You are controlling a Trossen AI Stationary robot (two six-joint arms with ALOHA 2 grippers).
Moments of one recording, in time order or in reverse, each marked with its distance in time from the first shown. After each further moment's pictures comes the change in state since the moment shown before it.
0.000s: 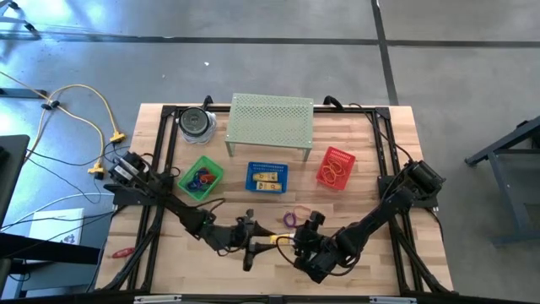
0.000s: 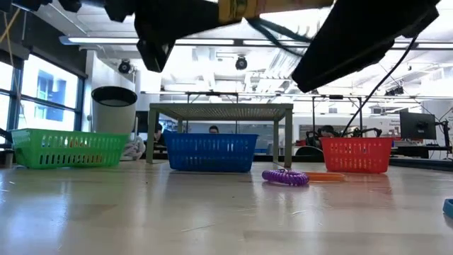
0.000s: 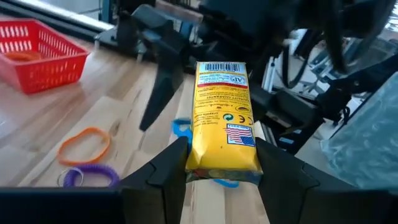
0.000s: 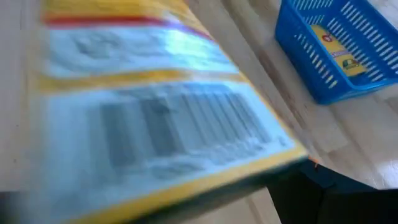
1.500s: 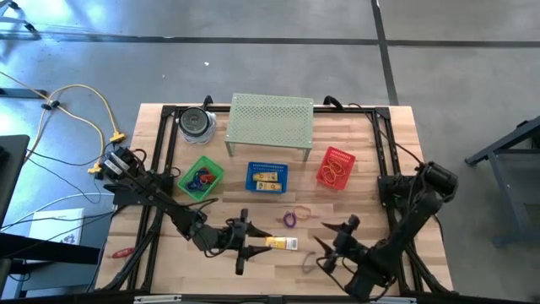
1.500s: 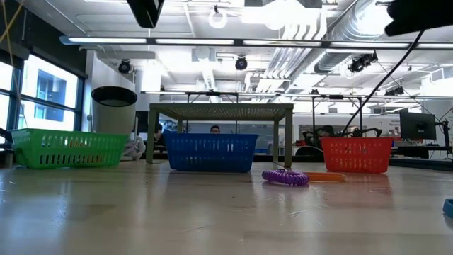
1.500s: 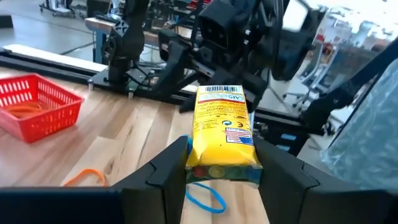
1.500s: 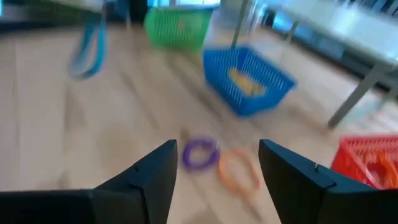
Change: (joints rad) left arm -0.050 -0.098 0.002 0.018 -0.052 0.136; right arm 0.259 -0.077 -0.034 -0.481 0.416 0.592
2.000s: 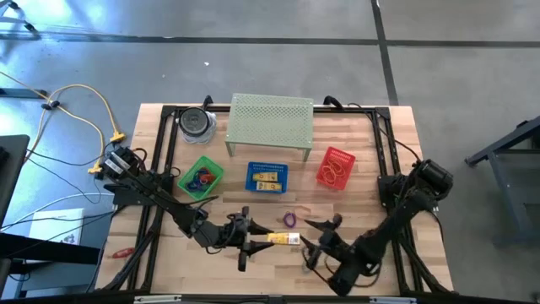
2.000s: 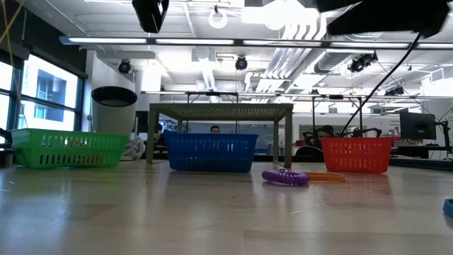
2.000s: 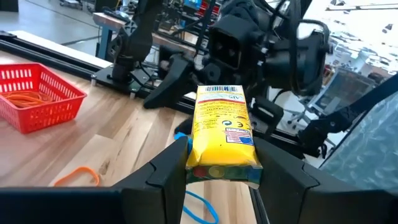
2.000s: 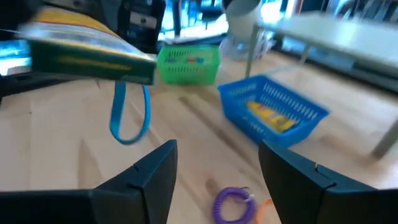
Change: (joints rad) left arm 0.023 0.001 0.000 0.030 0.000 -0.092; right arm -0.105 0.006 -0.094 0.569 0.125 -0.361
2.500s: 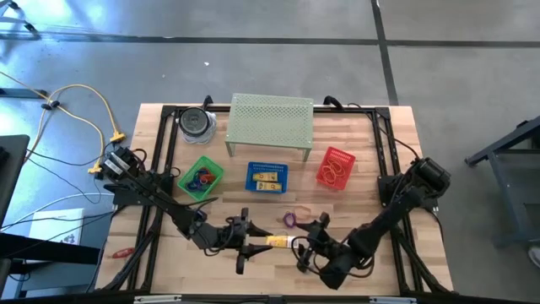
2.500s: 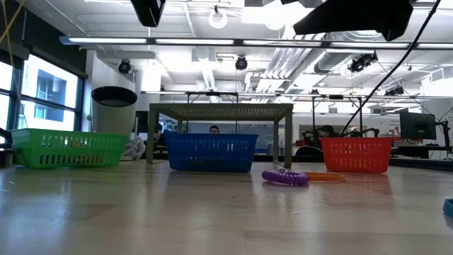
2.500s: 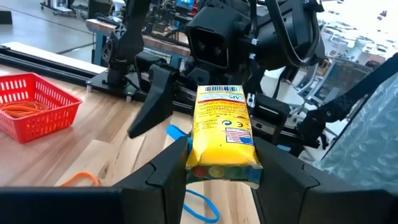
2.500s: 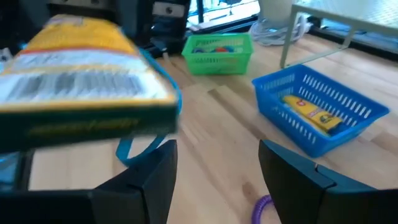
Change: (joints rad) left arm -0.016 0.001 0.000 0.006 0.001 0.064; right arm -0.075 0.000 0.000 0.271 -0.188 -0.204
